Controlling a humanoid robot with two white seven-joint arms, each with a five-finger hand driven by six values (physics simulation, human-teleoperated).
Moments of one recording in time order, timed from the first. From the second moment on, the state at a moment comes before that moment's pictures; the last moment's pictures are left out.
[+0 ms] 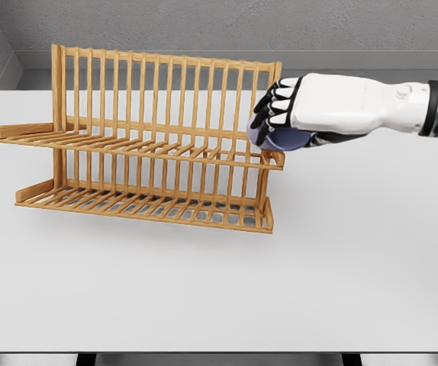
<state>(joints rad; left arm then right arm) 0.05 0.00 -0.25 -0.22 0.19 0.09 -0.07 -0.84 -0.83 0.64 -1.75 0.16 -0.61 0.61</state>
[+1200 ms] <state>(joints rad) 0.05 0.00 -0.25 -0.22 0.19 0.09 -0.07 -0.42 -0.92 0.17 -1.67 0.11 -0.61 0.61</state>
